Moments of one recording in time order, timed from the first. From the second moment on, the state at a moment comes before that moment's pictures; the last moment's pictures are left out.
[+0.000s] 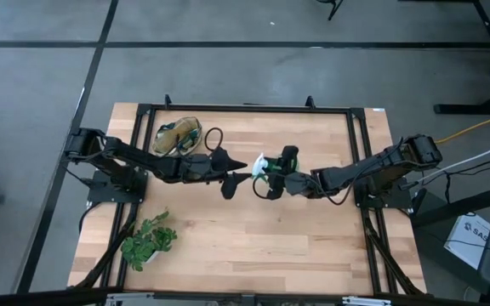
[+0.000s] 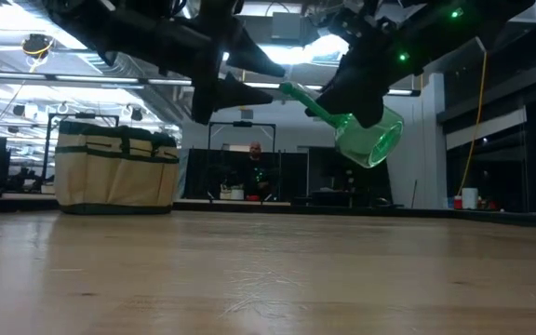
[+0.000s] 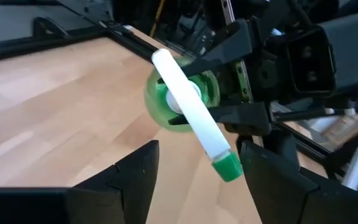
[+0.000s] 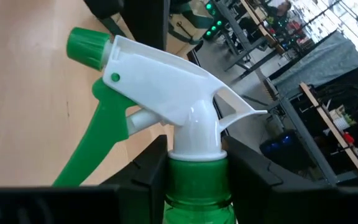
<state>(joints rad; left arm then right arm) -0.03 1.49 0.68 0.58 -0.27 -0.53 0.22 1.54 0.78 0.25 0.81 -0.34</state>
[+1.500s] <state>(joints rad) -0.09 1.49 0.69 0.56 -0.30 -0.50 0.23 1.54 0.78 0.42 0.61 -0.49</state>
